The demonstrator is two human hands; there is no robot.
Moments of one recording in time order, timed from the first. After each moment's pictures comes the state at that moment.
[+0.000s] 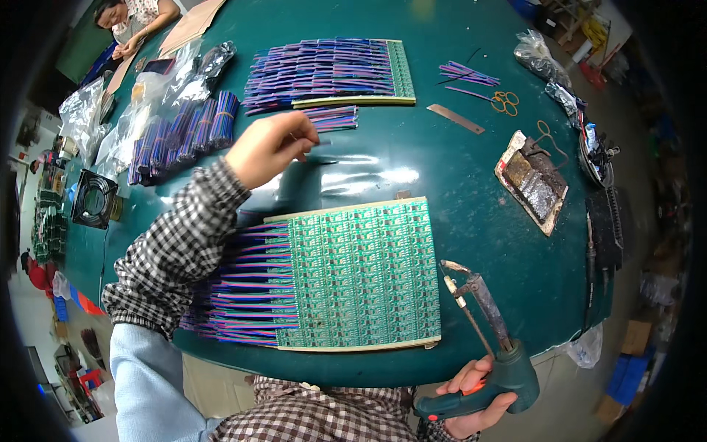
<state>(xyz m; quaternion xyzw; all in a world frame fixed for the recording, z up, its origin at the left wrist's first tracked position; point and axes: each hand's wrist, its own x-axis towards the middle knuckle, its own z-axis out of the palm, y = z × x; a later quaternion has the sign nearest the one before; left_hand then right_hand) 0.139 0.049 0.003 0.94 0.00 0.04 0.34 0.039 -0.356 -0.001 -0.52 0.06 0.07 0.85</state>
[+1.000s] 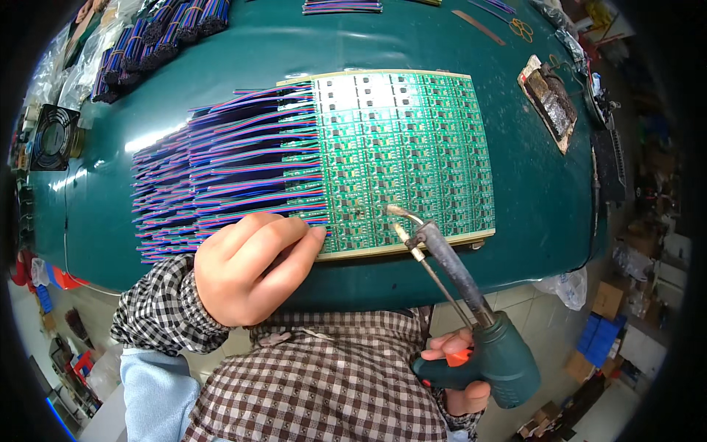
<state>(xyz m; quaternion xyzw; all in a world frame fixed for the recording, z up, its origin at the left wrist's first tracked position) -0.060 -0.056 0.004 0.94 -0.18 0.23 0.16 -0.045 -0.357 0.016 -0.66 -0.07 0.17 0.73</state>
